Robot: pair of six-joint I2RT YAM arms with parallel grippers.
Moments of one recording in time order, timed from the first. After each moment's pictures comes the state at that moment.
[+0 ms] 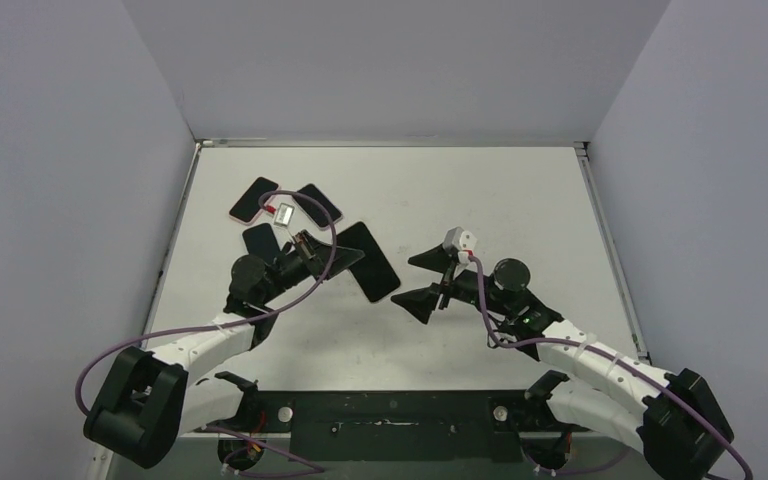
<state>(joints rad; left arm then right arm) -0.42 1.15 0.35 1.03 0.57 -1.19 0.67 0.99 0.42 0.58 -0.53 0.14</state>
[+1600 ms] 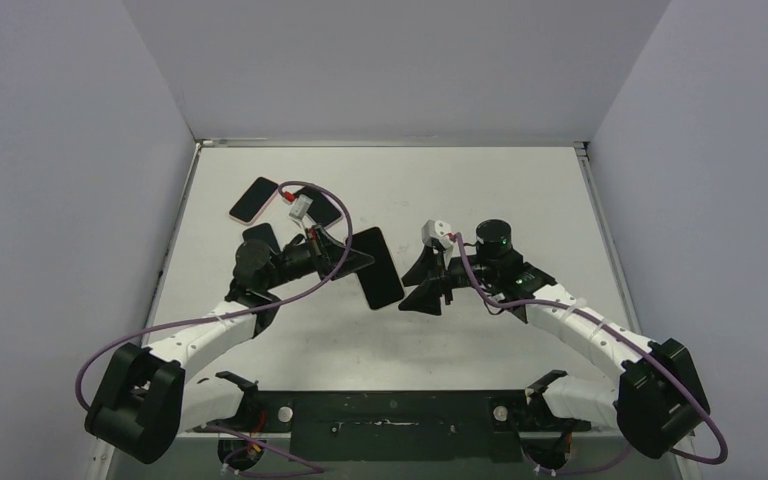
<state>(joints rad) -0.44 1.16 0.48 0.89 0.77 -1.06 0.55 1.18 0.69 0.12 -1.05 -0.07</state>
